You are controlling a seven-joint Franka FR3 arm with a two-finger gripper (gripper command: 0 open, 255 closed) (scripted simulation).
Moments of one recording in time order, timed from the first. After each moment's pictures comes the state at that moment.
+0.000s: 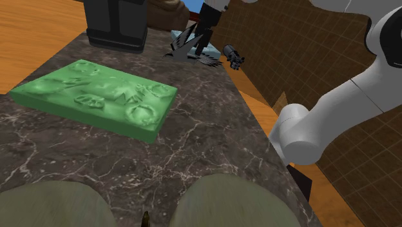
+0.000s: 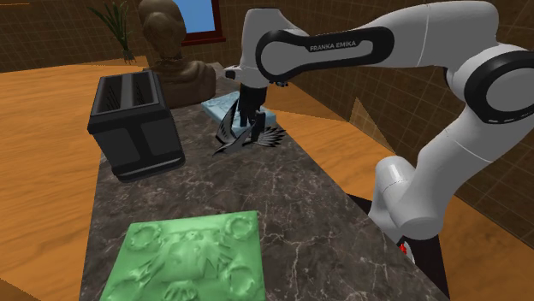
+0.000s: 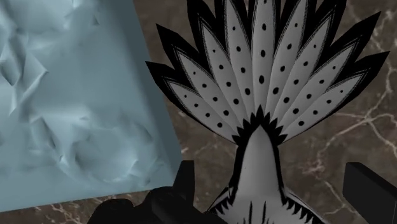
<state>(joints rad) 0.30 -0.37 -0.30 -2.12 0.02 1.88 -0.84</state>
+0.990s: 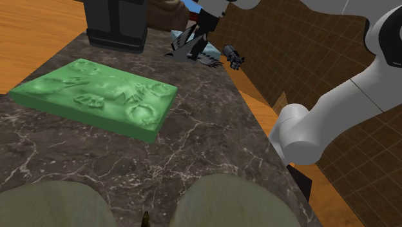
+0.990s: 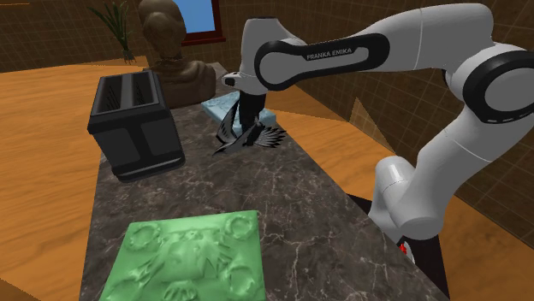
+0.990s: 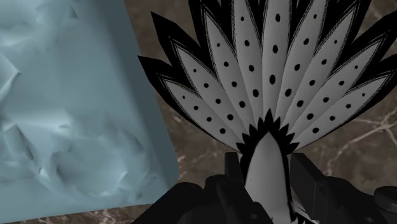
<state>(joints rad) 0.31 -0.36 -0.30 -2.16 0.03 1.93 -0.84</state>
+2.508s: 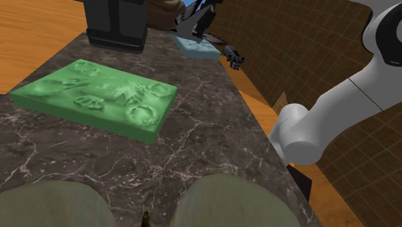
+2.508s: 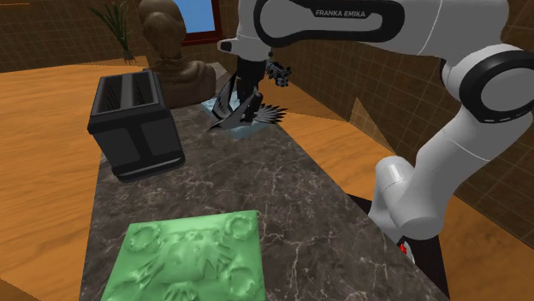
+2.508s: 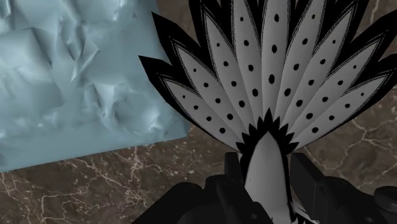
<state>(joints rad) 0.31 -0.34 -0.29 -1.92 0.03 1.70 -0.82</state>
